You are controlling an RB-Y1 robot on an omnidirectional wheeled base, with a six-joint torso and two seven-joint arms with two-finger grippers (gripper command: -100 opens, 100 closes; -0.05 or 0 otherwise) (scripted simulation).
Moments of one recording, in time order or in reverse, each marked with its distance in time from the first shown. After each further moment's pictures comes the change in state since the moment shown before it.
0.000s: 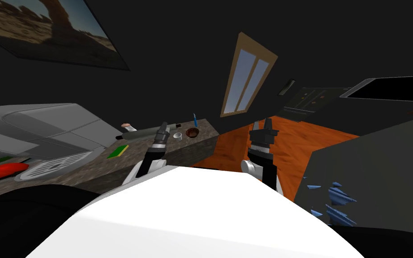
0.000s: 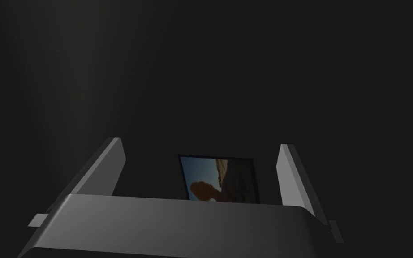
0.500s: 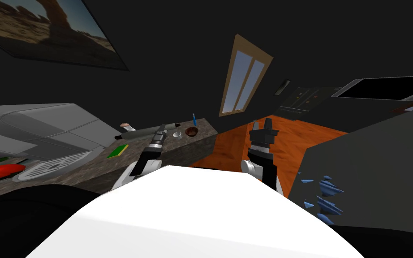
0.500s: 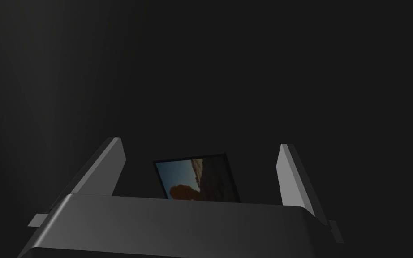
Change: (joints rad) left arm 0.015 0.055 0.067 0.019 0.045 0.134 -0.015; right arm 0.000 0.000 0.000 0.000 0.000 0.000 0.000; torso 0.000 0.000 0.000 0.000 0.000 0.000
